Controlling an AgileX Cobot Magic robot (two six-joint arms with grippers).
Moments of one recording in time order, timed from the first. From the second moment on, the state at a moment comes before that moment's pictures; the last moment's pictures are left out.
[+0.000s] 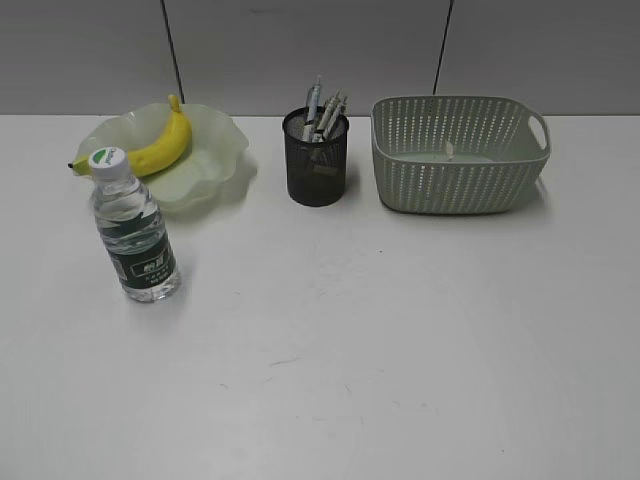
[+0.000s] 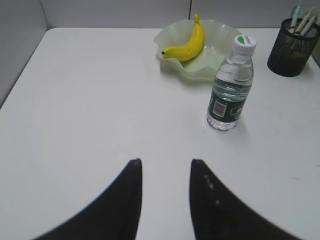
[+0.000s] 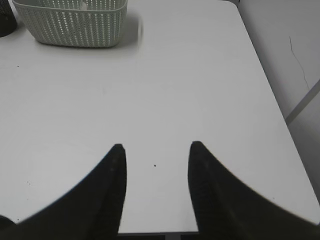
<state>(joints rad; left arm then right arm) -0.04 -0.01 -0.54 -0.01 1.05 -0.05 0.04 -0.01 -0.51 -0.05 1.04 -0.03</state>
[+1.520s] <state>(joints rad) -0.04 -0.01 -0.54 -0.01 1.05 -0.05 0.04 -0.01 -0.51 -0.05 1.04 -0.04</state>
